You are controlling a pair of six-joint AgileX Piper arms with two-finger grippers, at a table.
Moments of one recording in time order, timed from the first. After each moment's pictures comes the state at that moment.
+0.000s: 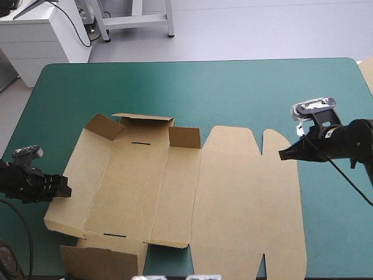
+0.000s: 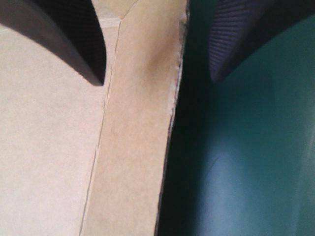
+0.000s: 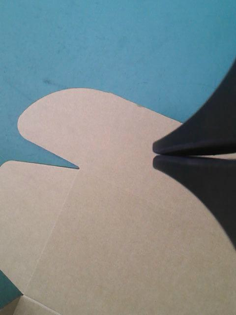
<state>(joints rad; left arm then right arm) 0.57 1.38 -0.93 -0.42 1.22 0.67 0.05 1.19 -1.18 0.18 1.08 -0.27</state>
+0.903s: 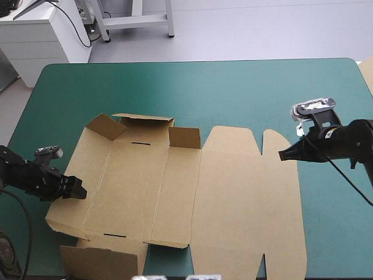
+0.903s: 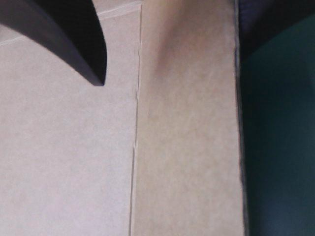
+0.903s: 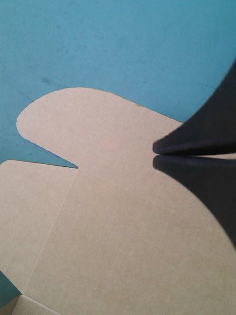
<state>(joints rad) 0.45 1.44 -0.90 -0.46 1.20 0.72 0.05 1.19 -1.18 0.18 1.08 -0.27</state>
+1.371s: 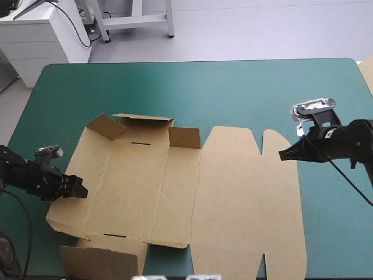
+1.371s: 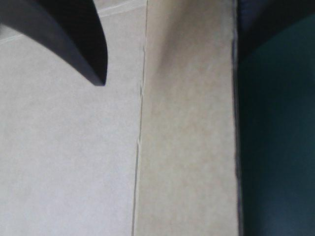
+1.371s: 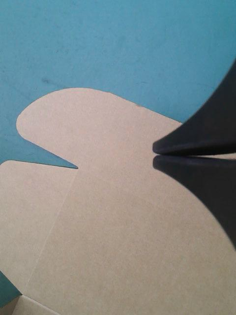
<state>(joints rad) 0.45 1.44 -0.90 -0.47 1.20 0.70 0.05 1.19 -1.18 0.18 1.08 -0.27</state>
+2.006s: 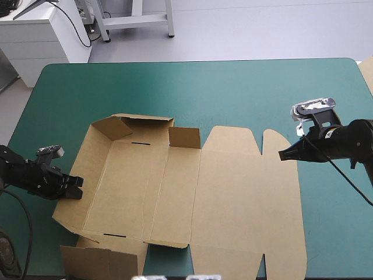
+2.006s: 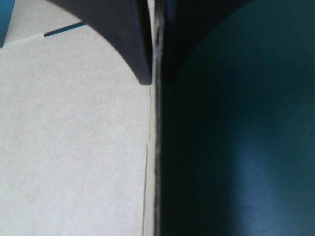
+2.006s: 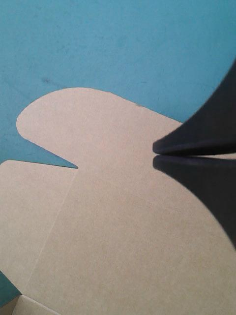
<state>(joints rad) 0.45 1.45 -0.90 -0.48 1.21 0.70 0.05 1.19 -1.18 0.18 1.08 -0.27</state>
